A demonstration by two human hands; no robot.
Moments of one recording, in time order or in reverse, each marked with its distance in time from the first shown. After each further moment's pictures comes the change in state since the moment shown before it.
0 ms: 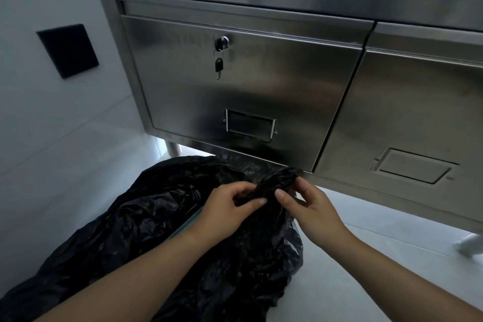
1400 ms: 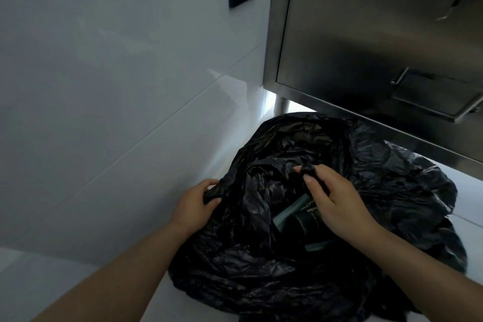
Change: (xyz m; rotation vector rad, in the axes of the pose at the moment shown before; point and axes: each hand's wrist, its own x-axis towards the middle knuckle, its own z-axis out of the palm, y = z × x) left_hand -0.136 -0.223 -0.252 0.394 0.234 -0.512; right_hand 0.038 0.034 0.245 -0.442 -0.268 -0.139
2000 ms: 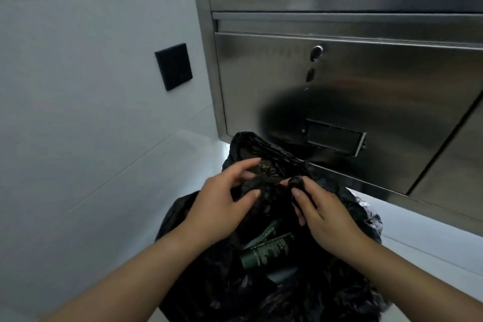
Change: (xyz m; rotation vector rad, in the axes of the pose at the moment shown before) left_hand -0.057 0.266 0.002 -0.149 0.071 0.524; right_hand -0.025 0.013 -0.132 0.177 0.106 -0.134
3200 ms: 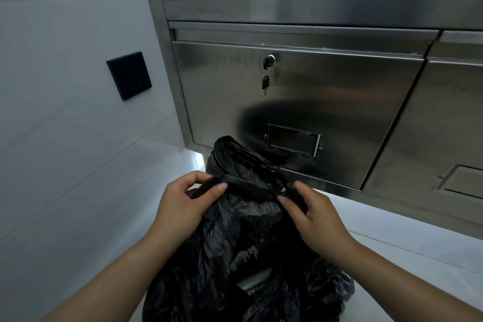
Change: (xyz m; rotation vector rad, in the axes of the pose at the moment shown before) left_hand 0.008 0.006 0.016 -0.434 0.103 -0.237; right_hand -0.023 0.013 -0.040 -0.203 0.191 -0.004
